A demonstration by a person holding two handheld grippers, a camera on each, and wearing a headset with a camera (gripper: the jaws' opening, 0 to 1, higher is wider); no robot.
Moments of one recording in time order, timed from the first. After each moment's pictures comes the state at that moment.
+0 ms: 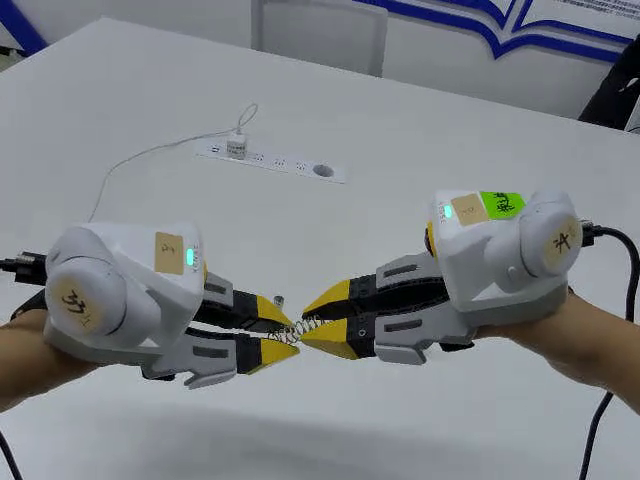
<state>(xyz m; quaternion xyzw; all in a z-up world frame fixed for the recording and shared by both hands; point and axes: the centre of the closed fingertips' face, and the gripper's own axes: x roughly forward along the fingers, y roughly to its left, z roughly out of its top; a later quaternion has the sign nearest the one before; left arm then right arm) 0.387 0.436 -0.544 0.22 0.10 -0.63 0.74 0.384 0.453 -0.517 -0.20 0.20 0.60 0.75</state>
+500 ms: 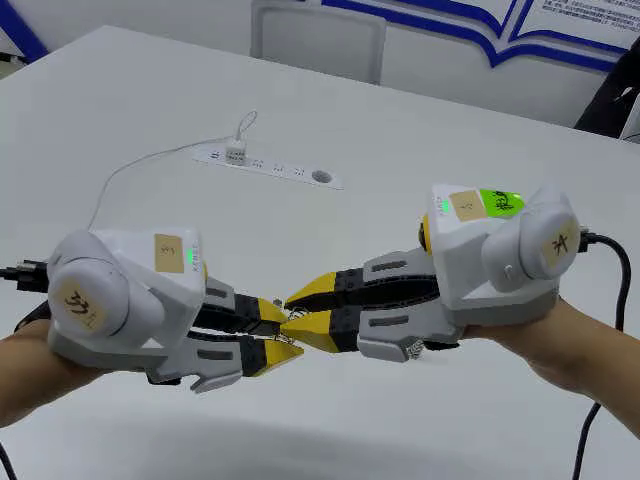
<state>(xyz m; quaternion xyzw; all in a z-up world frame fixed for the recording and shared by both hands) 0.386 0.436 -0.533 0.17 0.10 -0.62 0.76 0.382 0.469 -0.499 -0.18 0.15 0.59 0.77</state>
